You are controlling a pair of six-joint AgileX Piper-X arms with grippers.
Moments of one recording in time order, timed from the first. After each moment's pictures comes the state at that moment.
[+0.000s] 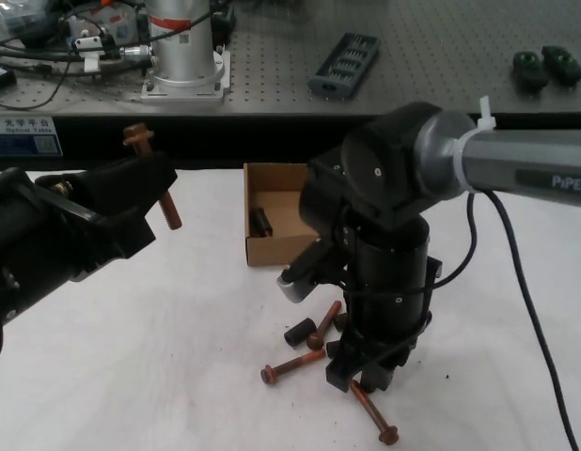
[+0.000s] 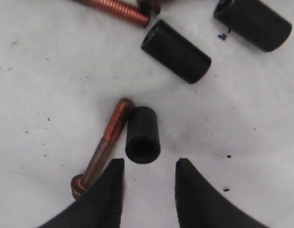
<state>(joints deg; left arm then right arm) -22.7 53.4 -23.9 -23.3 16.9 -28.3 44.9 113.2 -82.6 70.1 4.5 -10.7</state>
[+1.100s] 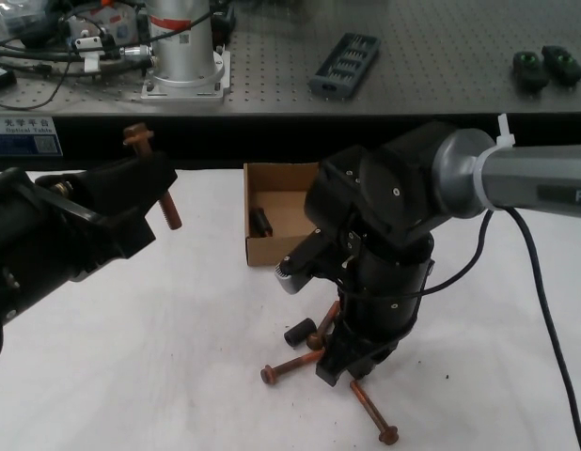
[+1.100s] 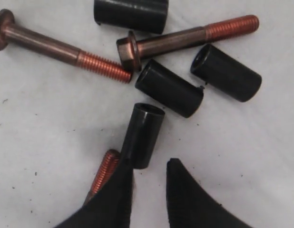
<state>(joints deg) -22.7 53.4 -23.9 -23.3 16.9 -28.3 44.4 110.9 -76.8 56.8 3.8 -10.3</state>
